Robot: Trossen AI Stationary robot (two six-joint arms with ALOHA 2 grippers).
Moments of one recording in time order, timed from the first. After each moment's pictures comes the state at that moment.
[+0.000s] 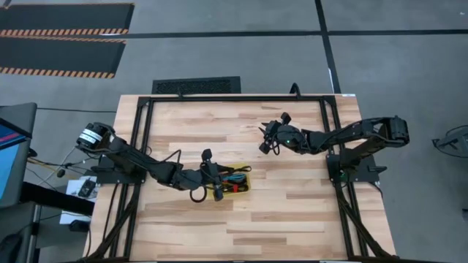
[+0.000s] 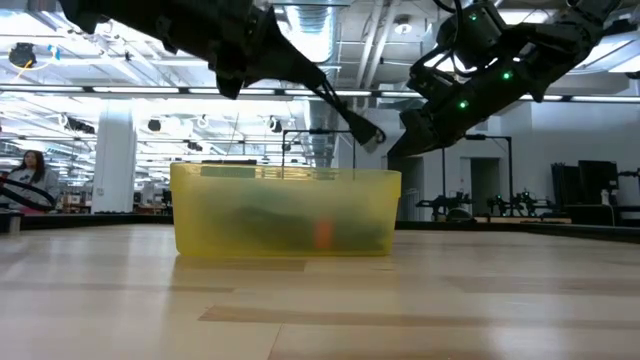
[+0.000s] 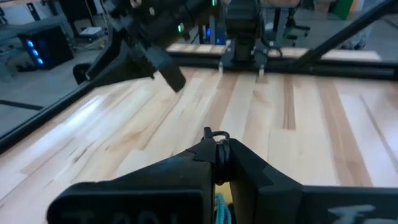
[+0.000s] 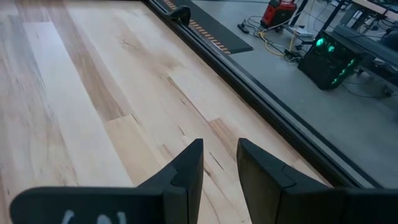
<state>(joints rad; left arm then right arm) -0.35 1.57 0.75 0.50 -0.64 -0.16 -0.16 1.41 0.55 0.42 0.55 0.00</state>
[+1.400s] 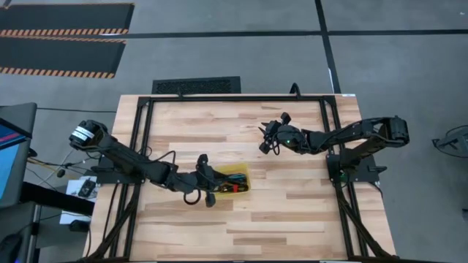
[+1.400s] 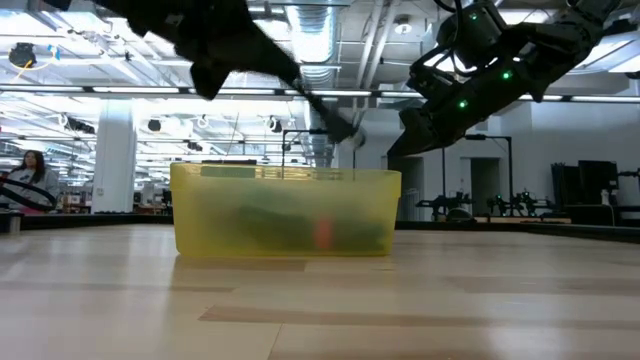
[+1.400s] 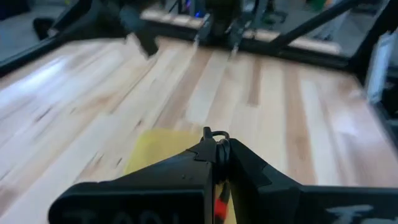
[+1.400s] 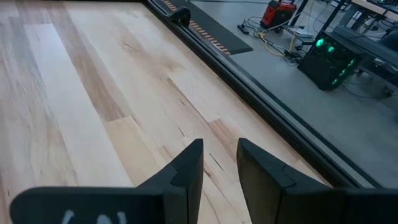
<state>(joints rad) -0.40 1.47 0.75 0.28 -0.56 -0.37 -0.16 1.41 0.55 0.43 0.55 0.00</state>
